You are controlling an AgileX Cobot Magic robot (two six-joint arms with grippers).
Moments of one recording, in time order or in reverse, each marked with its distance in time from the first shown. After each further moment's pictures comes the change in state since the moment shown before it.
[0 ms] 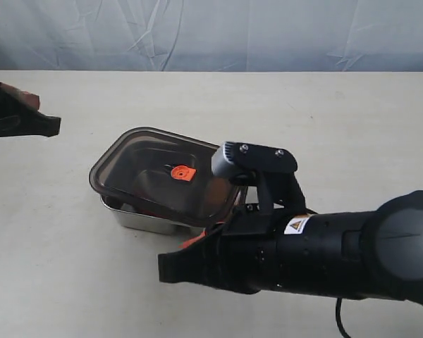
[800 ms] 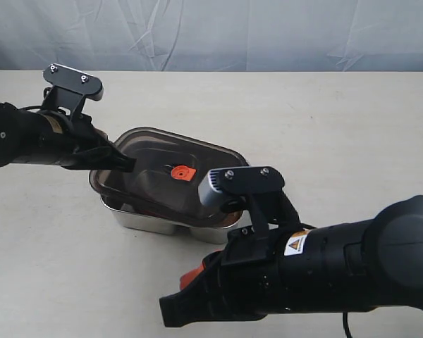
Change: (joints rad) left arm -0.183 0.362 -0.103 -0.086 -0.013 -0.009; right arm 0.000 -0.004 0.004 -0.093 0.138 -0.002
